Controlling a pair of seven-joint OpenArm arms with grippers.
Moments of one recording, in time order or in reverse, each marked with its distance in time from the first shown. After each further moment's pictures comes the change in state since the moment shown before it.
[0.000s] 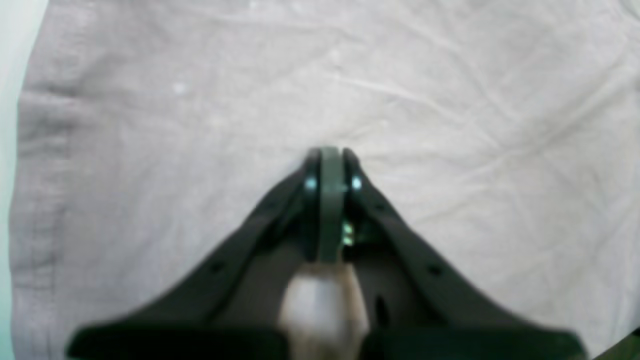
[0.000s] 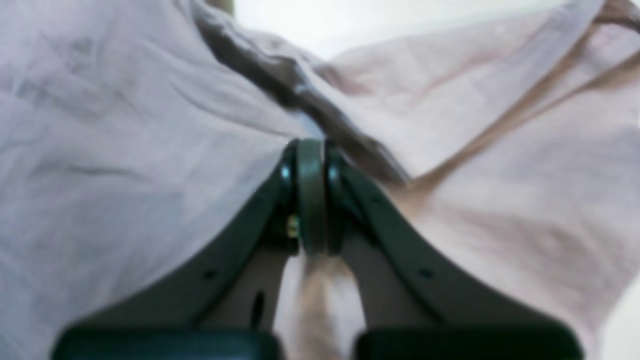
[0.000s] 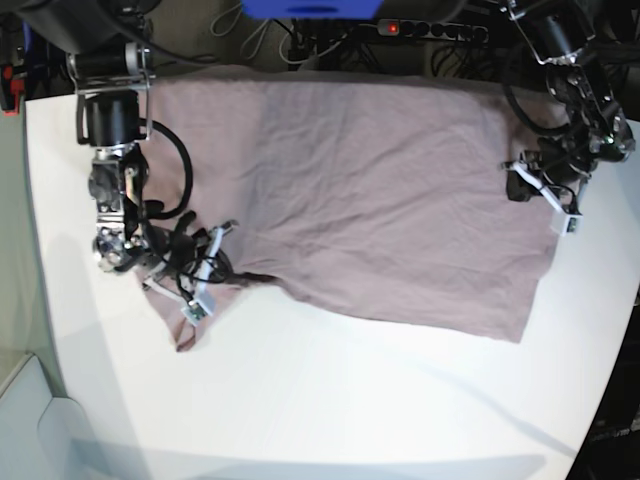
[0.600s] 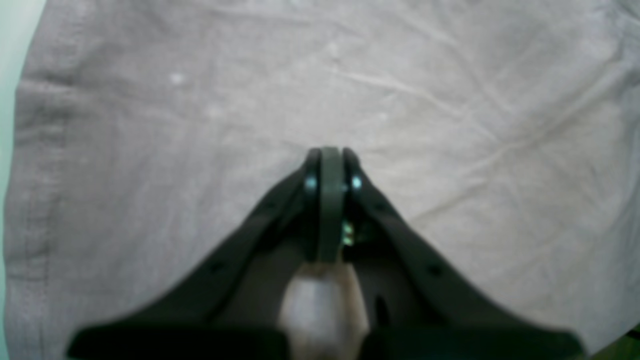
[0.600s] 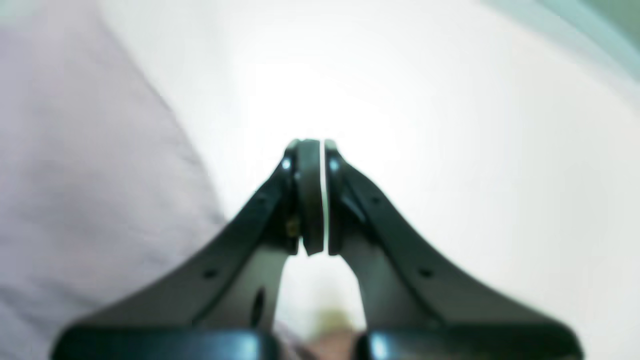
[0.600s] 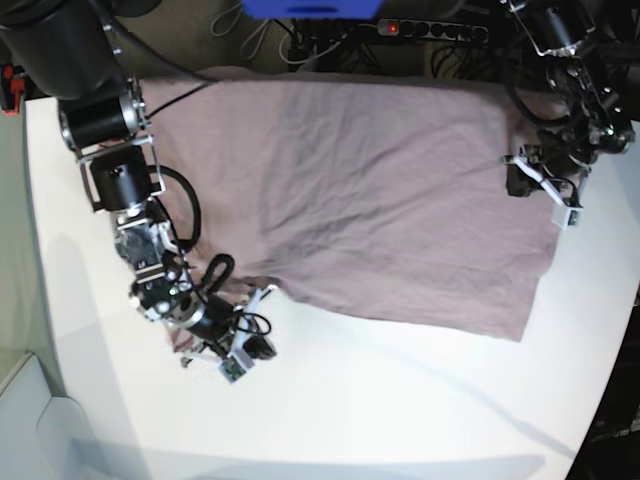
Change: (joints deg) left arm 2.2 -0.2 0.1 0.7 -1.4 0.0 -1.4; right arm 13.2 0.5 -17.1 -15.2 -9.2 -9.5 37.4
